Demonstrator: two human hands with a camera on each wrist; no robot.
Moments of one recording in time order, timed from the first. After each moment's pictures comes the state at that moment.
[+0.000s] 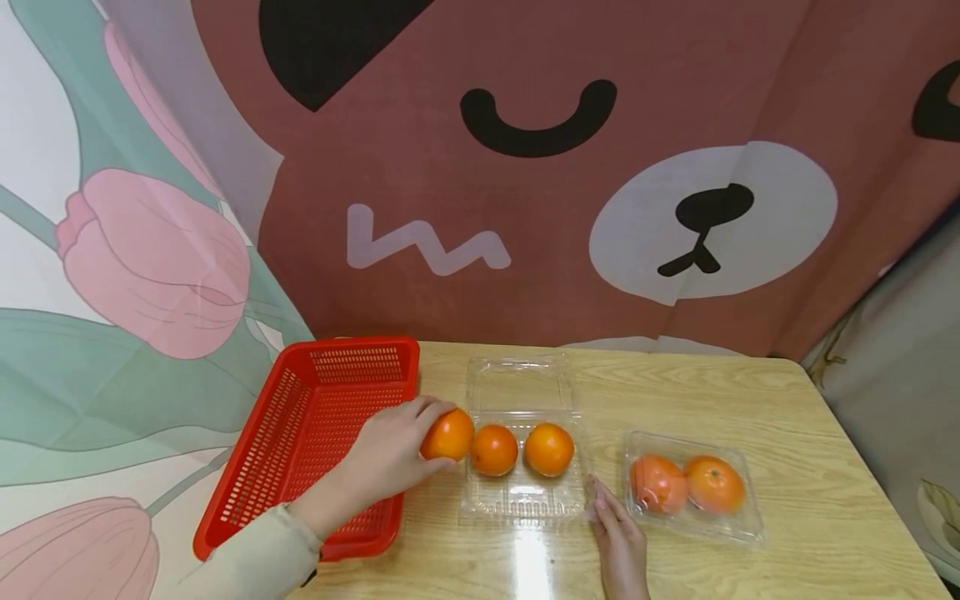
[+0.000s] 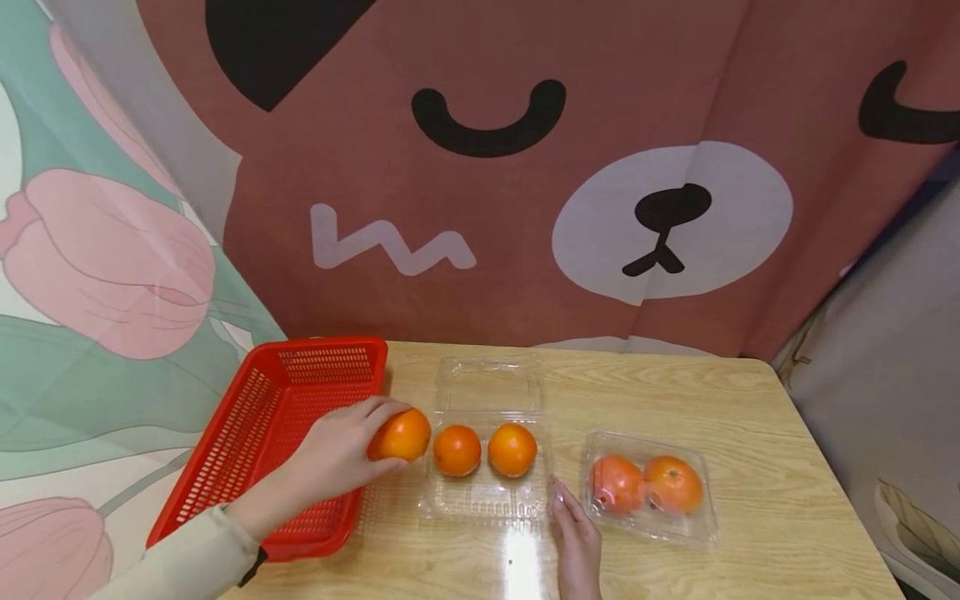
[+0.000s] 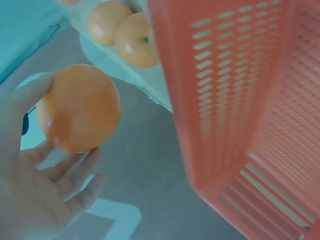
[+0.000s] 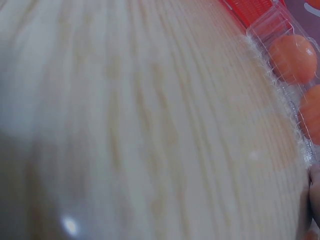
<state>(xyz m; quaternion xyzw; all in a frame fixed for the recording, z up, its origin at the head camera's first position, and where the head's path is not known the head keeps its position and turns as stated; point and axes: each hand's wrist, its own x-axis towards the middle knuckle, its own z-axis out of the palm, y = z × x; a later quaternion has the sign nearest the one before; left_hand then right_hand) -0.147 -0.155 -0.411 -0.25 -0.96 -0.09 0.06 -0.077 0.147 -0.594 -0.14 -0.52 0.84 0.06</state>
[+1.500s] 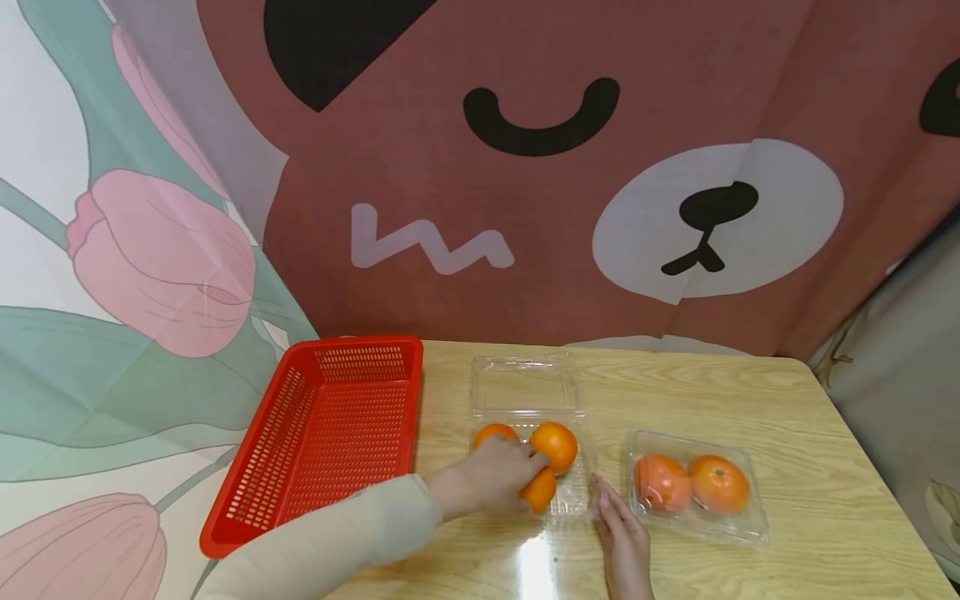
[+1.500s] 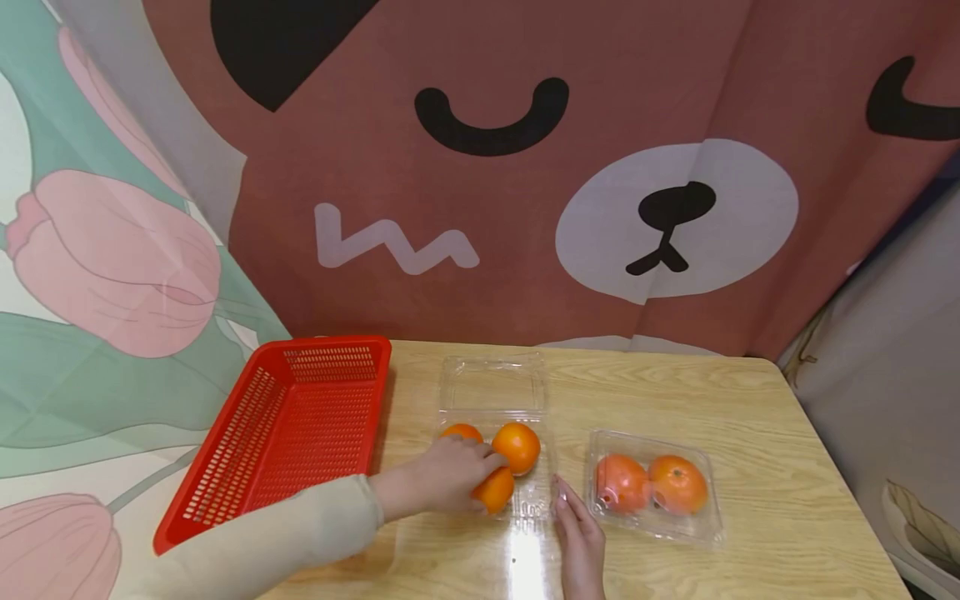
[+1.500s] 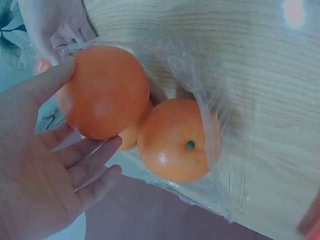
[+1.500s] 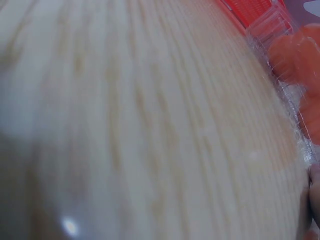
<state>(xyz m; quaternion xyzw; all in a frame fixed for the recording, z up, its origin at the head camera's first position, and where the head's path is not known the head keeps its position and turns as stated) -0.155 -0.046 -0.459 -0.44 -0.89 0.07 -0.05 -0.078 0.148 -0.595 -0.18 -0.53 0.83 0.04</state>
